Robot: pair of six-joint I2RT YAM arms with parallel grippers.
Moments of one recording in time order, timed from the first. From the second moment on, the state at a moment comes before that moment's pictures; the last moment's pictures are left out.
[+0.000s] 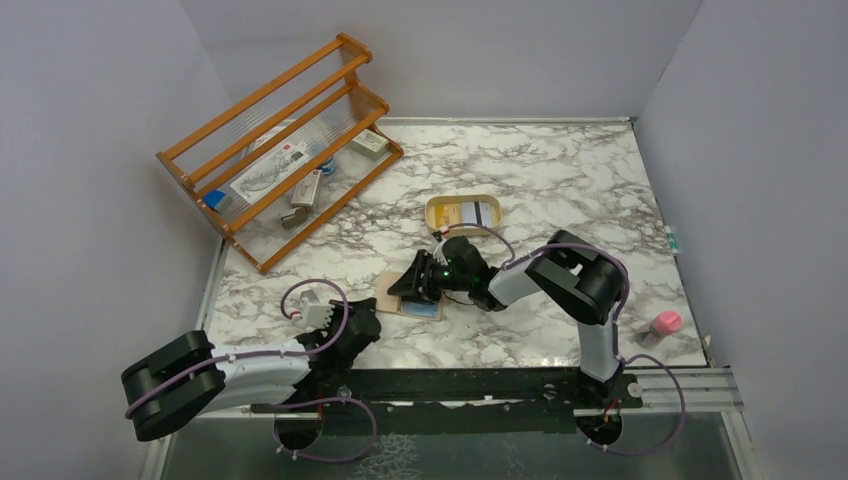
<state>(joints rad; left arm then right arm) -1.04 0.99 0.02 0.18 -0.81 -1.88 0.87 1.98 0.79 0.71 -0.41 1.19</state>
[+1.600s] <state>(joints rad) -1.03 1.03 0.02 0.22 -0.79 -1.90 0.86 2.03 0.99 0.51 -0.41 1.20</state>
